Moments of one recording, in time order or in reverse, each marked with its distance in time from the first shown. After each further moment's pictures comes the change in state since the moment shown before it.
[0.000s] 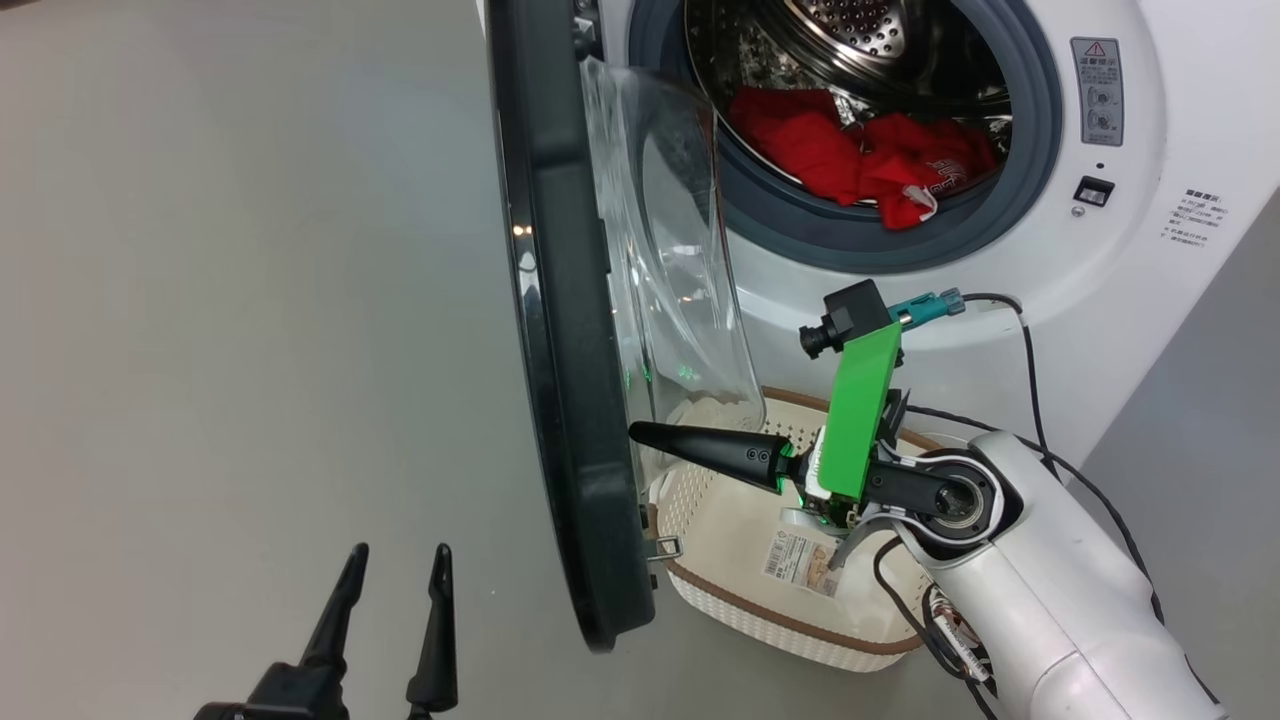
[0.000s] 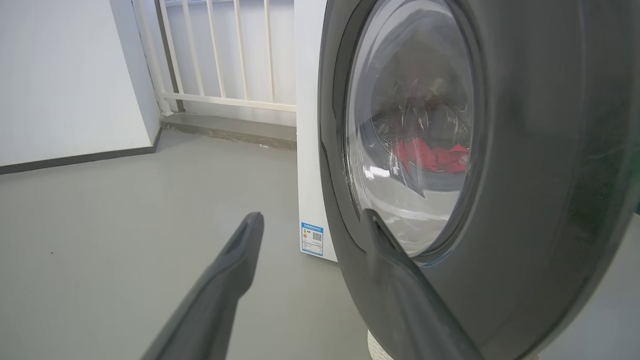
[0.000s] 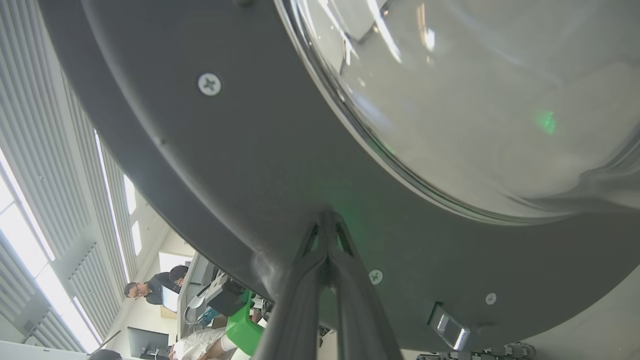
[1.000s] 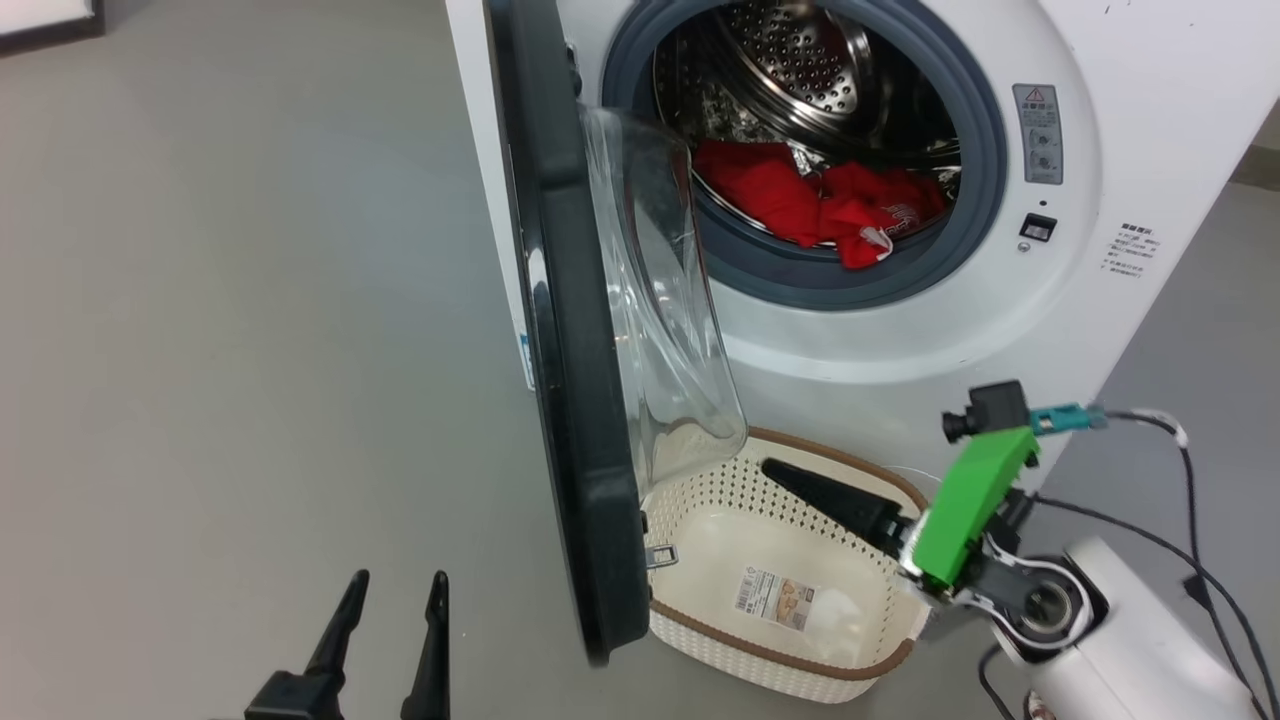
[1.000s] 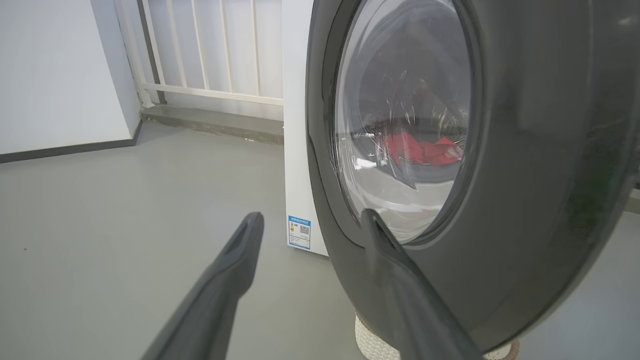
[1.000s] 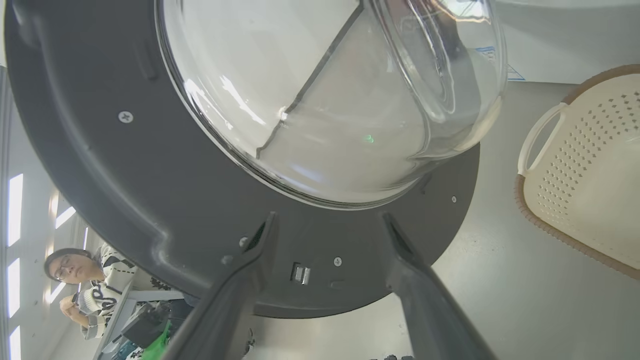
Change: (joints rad) left arm -0.006 0.000 0.021 0.094 0.002 -0.050 0.000; right arm 0.180 -0.140 -0.021 -0.024 -0.106 0.000 -0.261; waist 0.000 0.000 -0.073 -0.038
